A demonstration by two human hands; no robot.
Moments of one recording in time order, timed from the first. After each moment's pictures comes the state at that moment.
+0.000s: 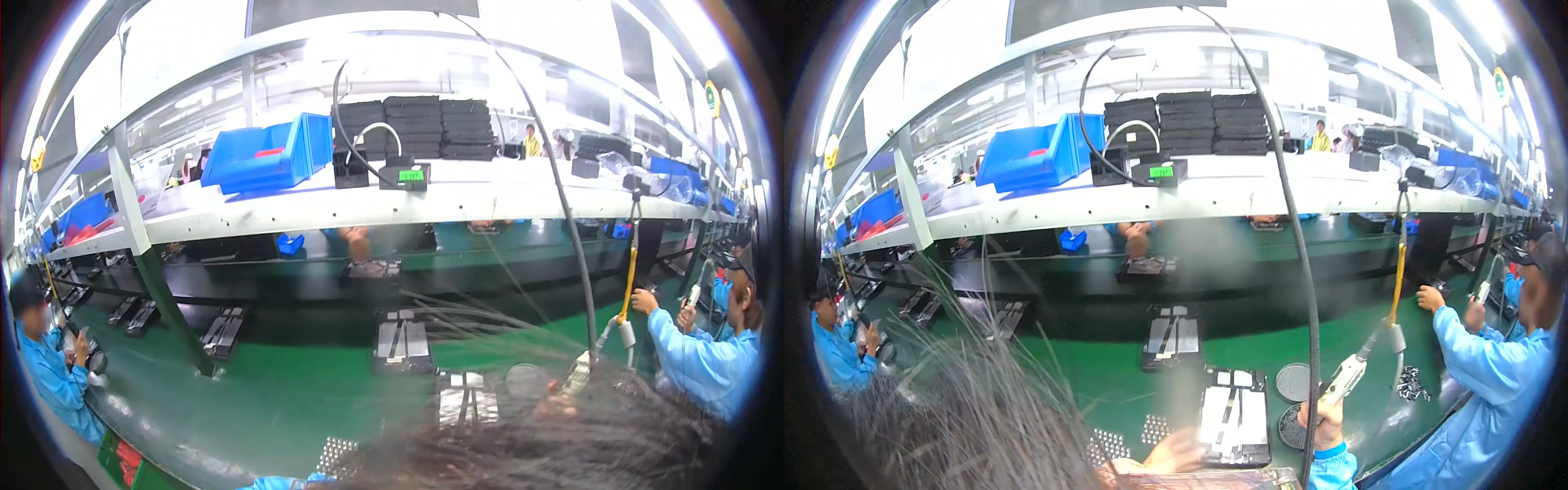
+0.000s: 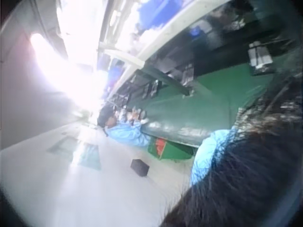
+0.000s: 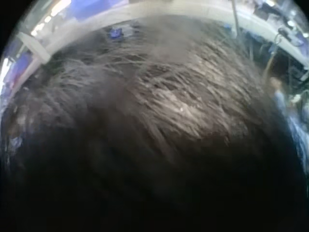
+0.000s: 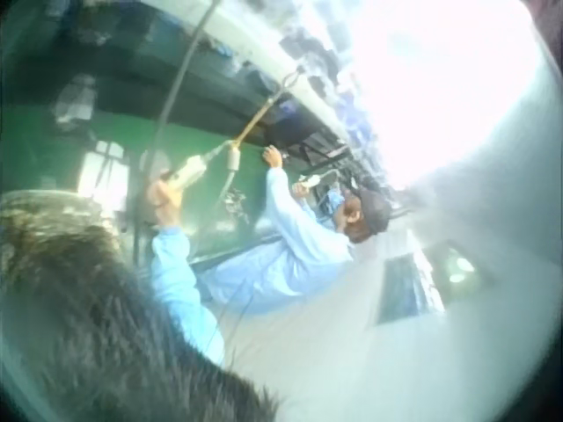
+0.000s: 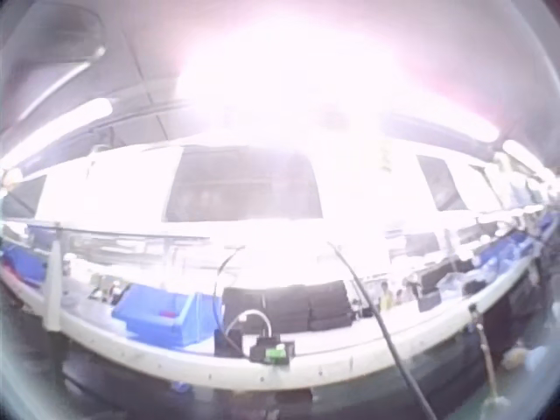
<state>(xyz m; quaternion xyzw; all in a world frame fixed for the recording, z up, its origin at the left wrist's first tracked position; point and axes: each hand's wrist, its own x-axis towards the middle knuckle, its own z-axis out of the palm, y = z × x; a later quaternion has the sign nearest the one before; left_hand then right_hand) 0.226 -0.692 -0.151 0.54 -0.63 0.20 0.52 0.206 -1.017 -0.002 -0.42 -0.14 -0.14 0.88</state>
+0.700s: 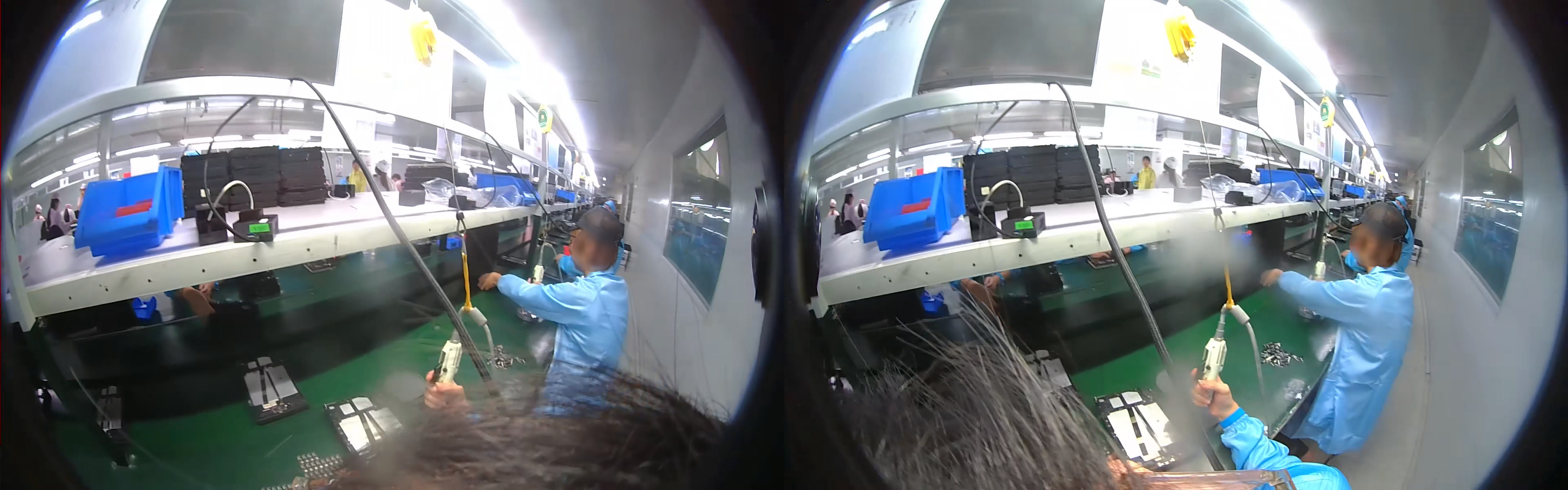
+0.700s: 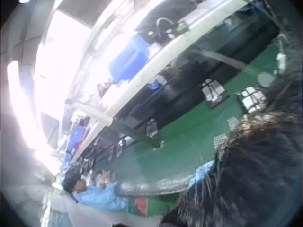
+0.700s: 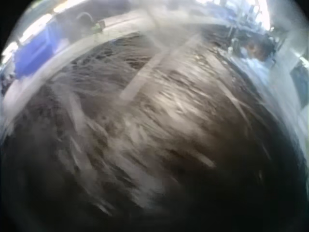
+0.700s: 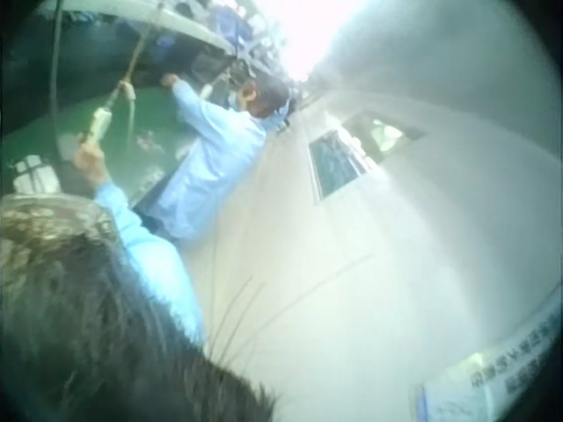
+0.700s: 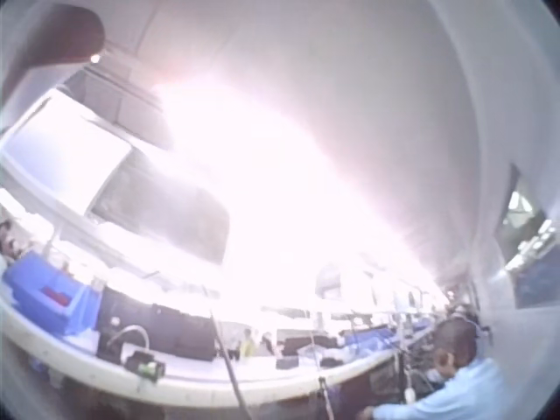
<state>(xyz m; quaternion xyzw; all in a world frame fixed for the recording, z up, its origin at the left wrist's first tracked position) 0.227 -0.737 -0.137 0.52 -0.19 -0.17 0.82 0.213 -1.029 -0.019 -0.39 -0.17 -0.06 0.90</state>
